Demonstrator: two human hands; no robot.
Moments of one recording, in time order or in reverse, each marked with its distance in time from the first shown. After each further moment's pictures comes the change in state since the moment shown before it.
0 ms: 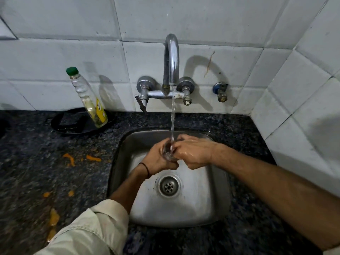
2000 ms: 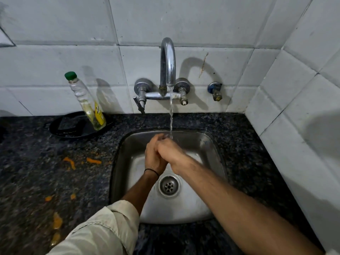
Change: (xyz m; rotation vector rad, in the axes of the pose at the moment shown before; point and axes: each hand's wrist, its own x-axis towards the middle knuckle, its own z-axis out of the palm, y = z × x) left_hand -0.001 0.009 0.022 0.030 0.547 -0.034; right_hand 0.053 -0.077 -0.009 1.443 0.475 0.808
